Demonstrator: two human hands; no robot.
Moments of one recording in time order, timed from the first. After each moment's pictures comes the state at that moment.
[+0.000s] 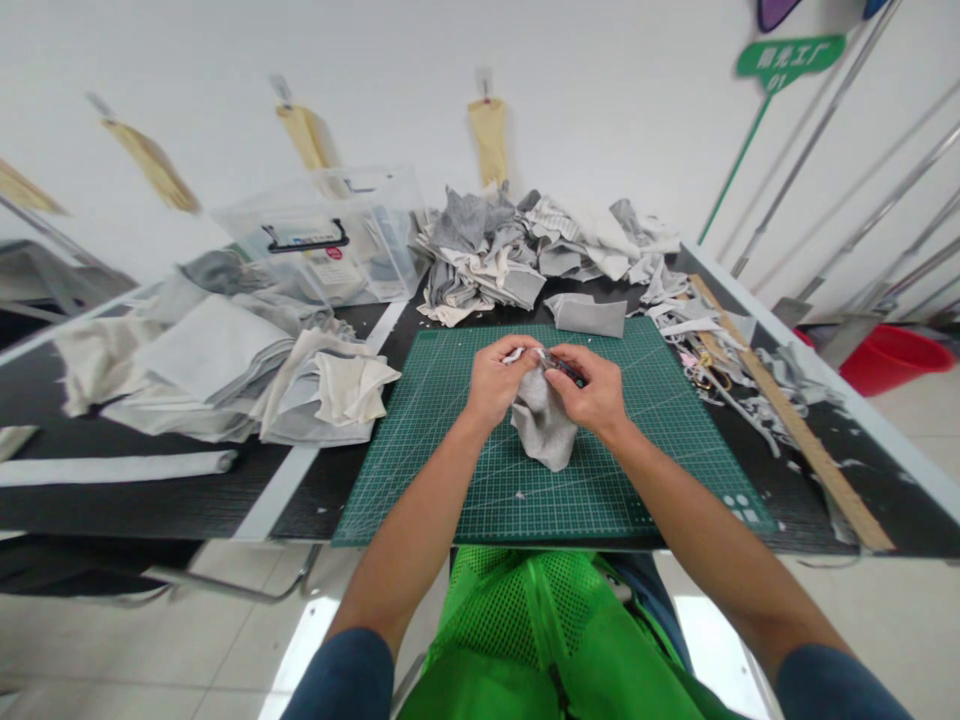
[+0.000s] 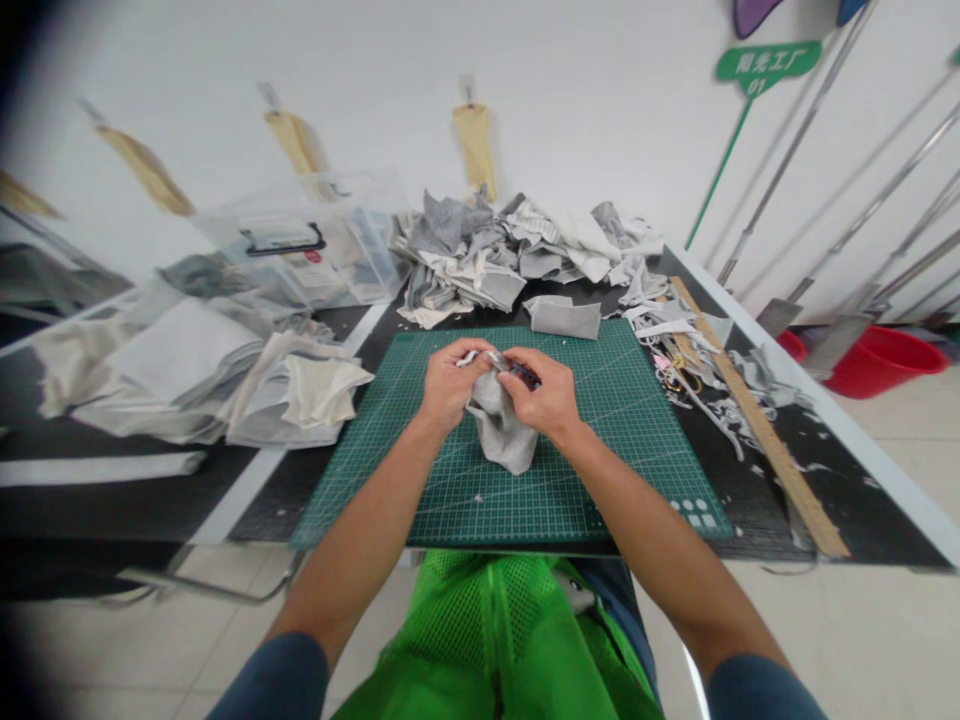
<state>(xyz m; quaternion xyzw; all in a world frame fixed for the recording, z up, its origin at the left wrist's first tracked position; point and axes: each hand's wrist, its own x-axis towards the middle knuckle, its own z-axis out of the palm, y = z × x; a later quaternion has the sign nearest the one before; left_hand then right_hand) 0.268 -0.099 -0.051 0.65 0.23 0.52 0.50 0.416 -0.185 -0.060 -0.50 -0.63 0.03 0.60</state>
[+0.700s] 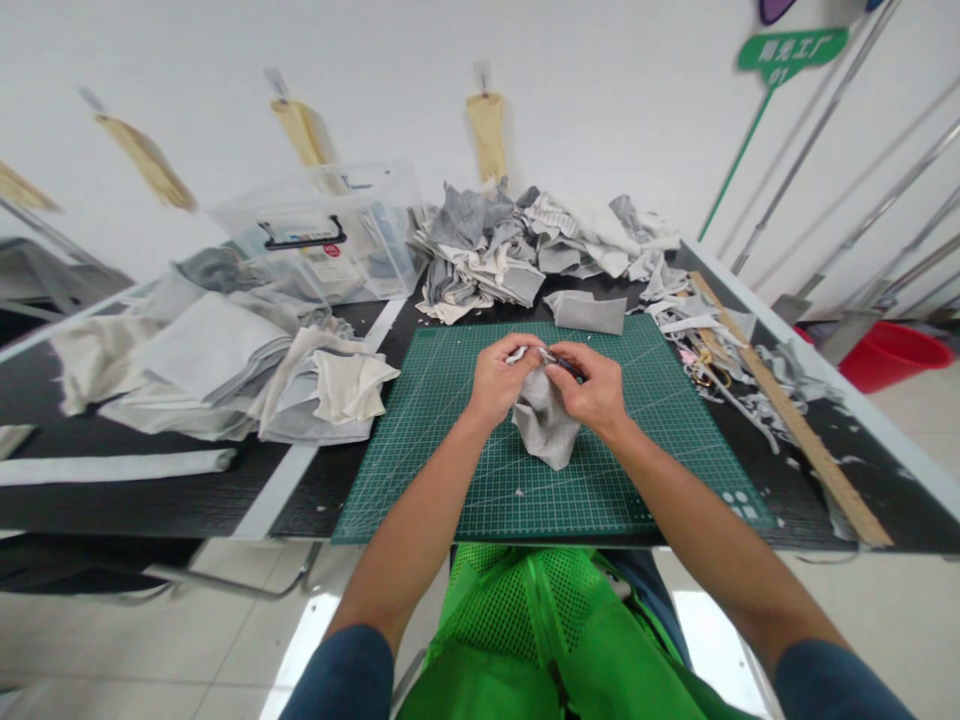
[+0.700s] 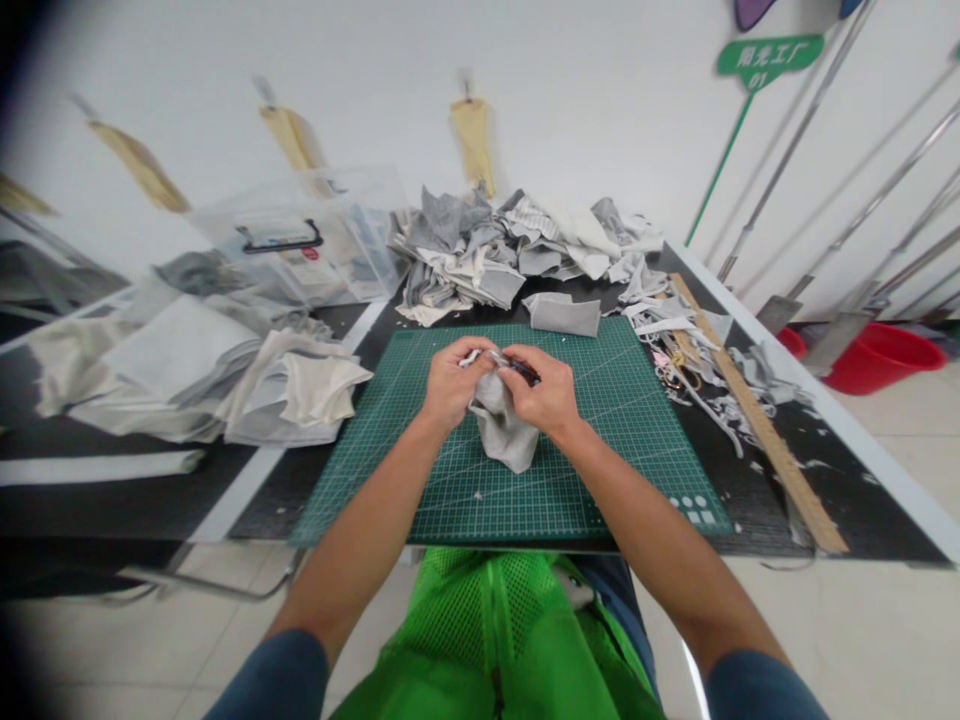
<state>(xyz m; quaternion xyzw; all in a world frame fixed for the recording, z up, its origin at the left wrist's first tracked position) 0.270 -0.102 -0.052 0.67 0.23 0.51 0.49 0.414 -0.185 -0.060 -0.50 -0.61 0.04 0.61</state>
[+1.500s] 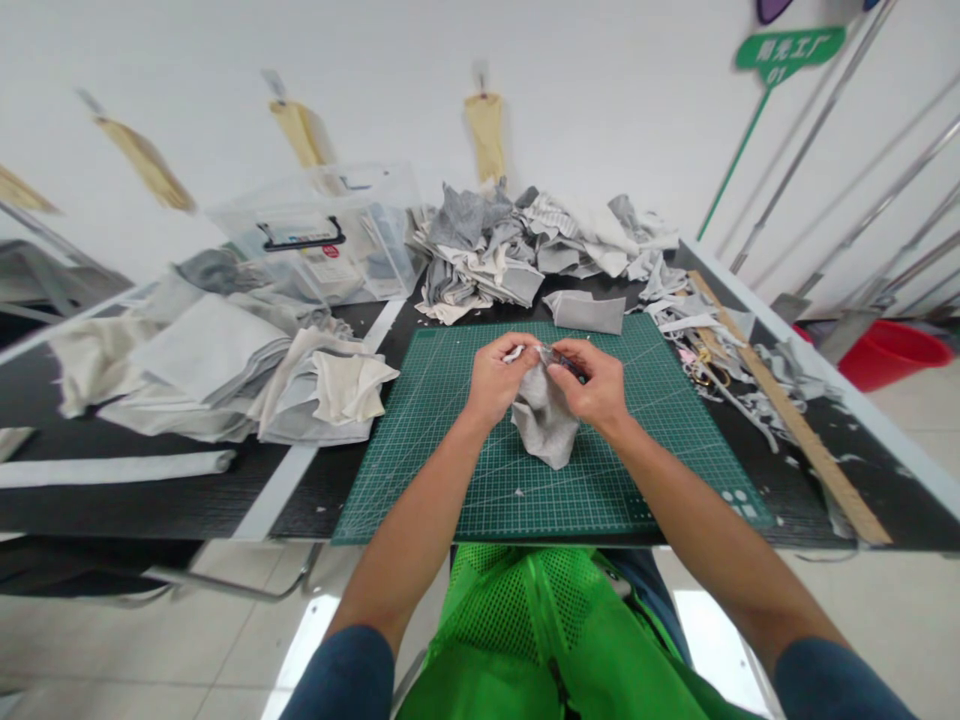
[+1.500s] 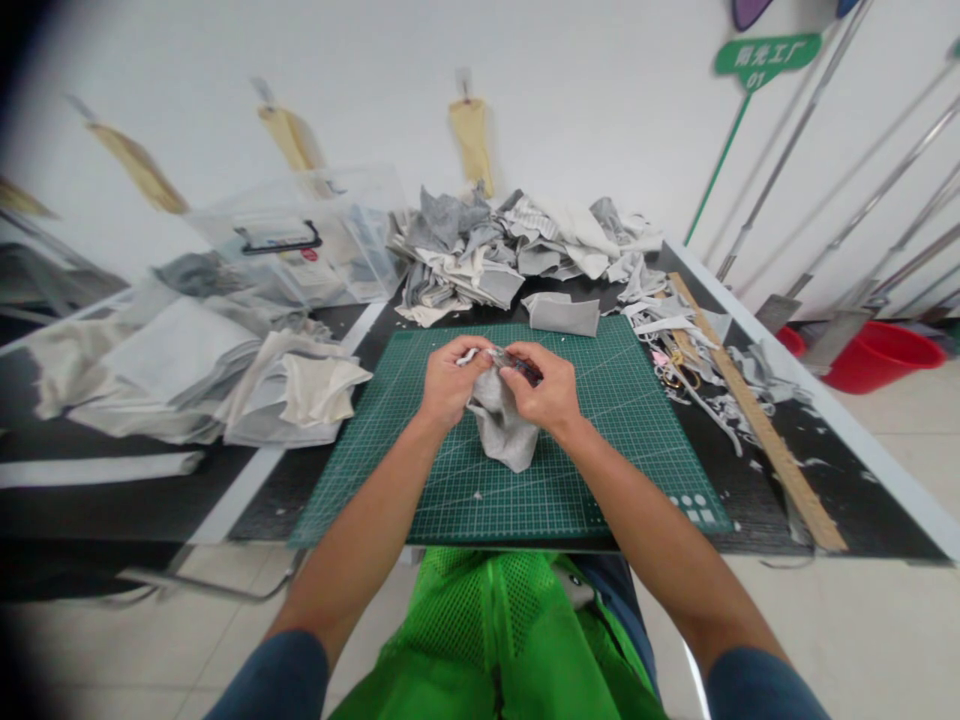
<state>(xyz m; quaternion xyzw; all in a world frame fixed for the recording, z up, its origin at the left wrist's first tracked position) 0.269 -0.102 -0.051 0.66 0.24 0.51 0.50 0.420 -0.183 -0.062 -0.50 -0.61 0.06 0.62</state>
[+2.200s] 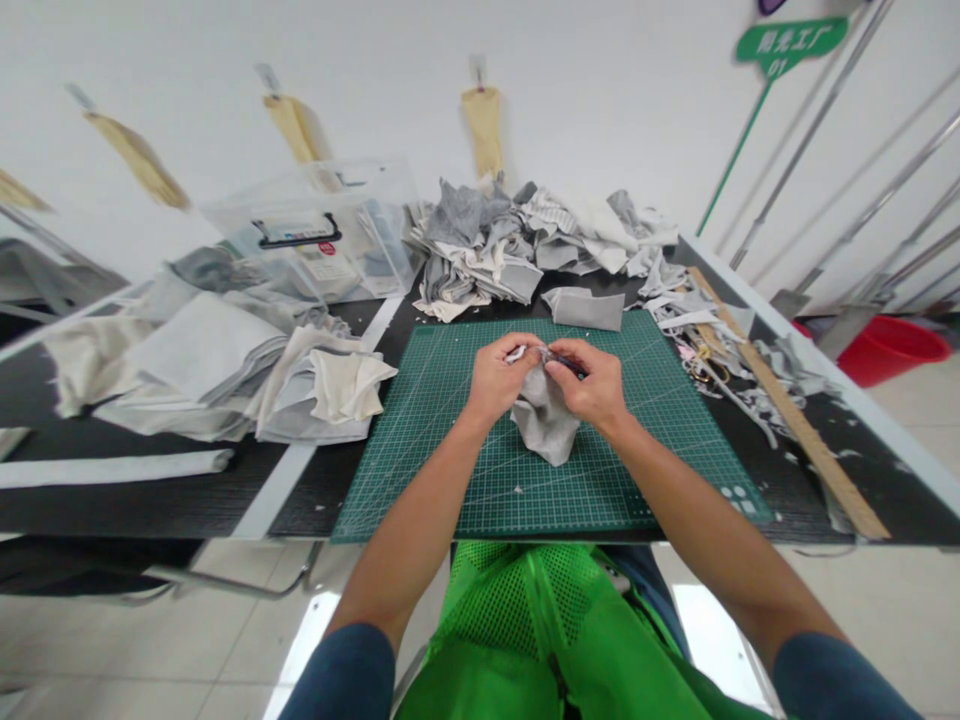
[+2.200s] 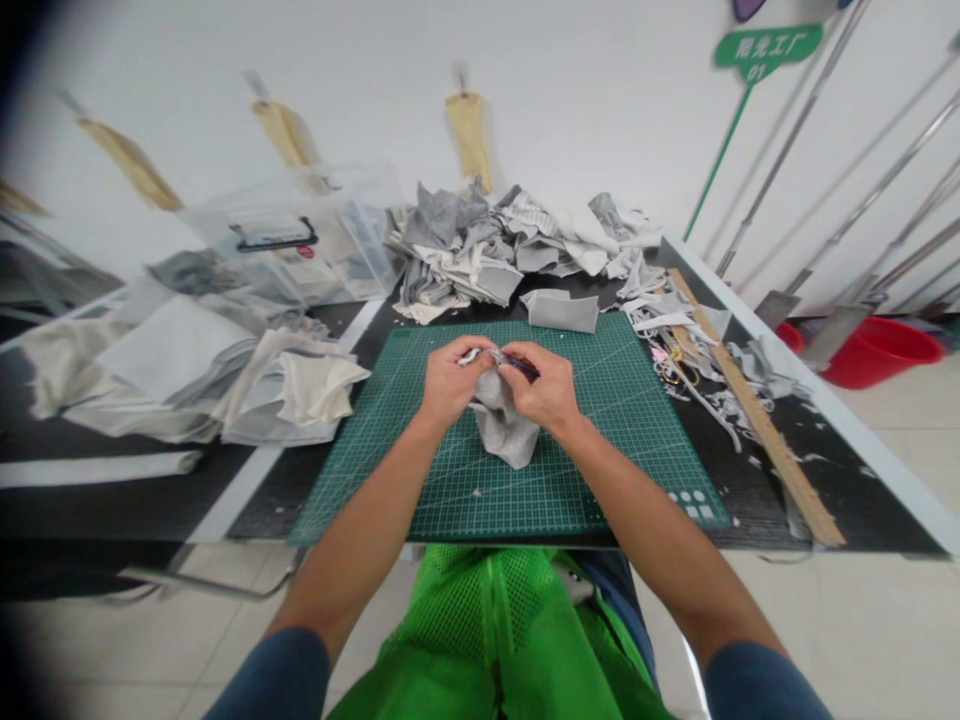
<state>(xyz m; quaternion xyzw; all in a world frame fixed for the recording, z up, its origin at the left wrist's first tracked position) 0.269 -0.107 -0.045 0.72 0.25 0.50 0.42 0.418 -0.186 -0.057 -0.51 -0.62 0.04 0.60</state>
